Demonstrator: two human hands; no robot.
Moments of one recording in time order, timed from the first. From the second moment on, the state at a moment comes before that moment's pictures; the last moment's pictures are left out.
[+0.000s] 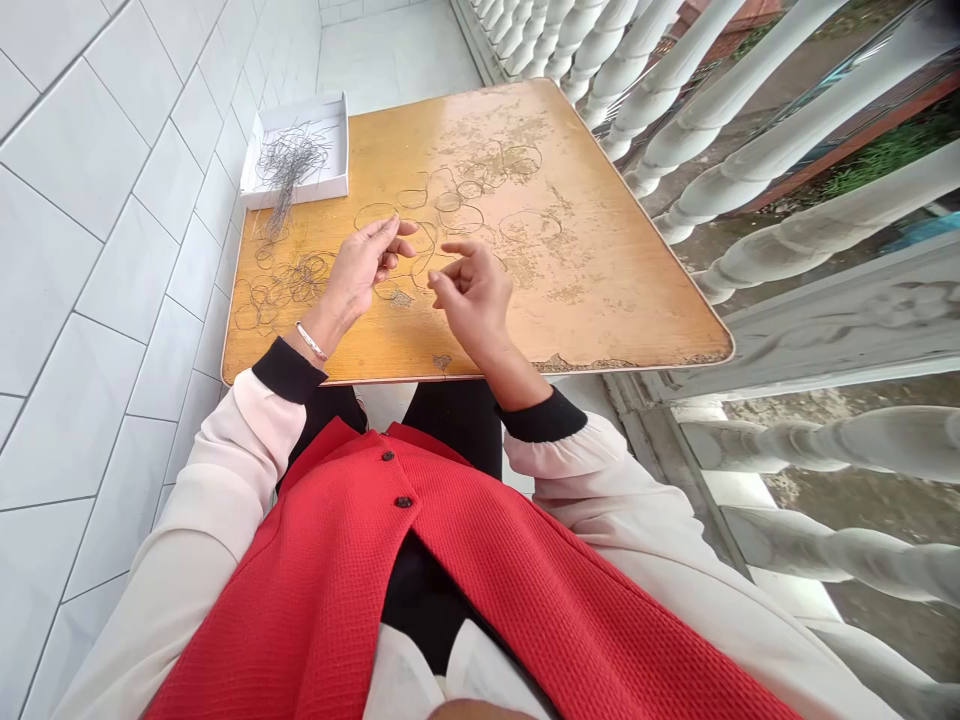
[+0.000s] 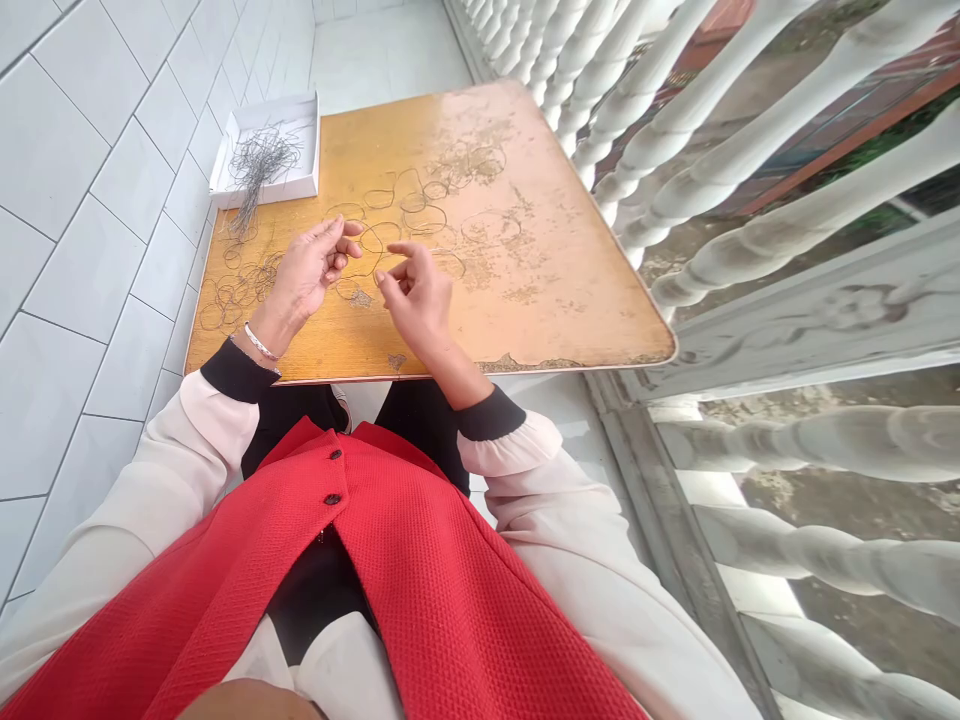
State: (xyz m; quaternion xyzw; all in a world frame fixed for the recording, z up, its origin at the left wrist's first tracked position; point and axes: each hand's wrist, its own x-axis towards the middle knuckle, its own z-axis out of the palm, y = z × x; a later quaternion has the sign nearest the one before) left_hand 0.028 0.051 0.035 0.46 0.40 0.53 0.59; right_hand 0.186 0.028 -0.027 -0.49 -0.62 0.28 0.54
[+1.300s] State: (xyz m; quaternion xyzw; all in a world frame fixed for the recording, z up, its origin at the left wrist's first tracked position) left_hand 0.028 0.028 0.014 0.61 0.48 0.51 0.37; right_hand 0.179 0.030 0.004 -0.49 -0.39 0.59 0.52
